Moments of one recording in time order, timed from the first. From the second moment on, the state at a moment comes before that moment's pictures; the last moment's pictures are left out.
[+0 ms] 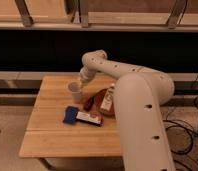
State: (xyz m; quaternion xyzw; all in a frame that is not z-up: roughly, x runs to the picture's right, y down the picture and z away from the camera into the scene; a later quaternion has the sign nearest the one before) arm -0.092 -0.026 0.926 -0.30 -0.04 0.49 0.82
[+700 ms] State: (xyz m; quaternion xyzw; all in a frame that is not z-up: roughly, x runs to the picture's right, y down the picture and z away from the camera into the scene) arm -0.102 -0.065 0.896 -0.27 -0.10 0.48 0.83
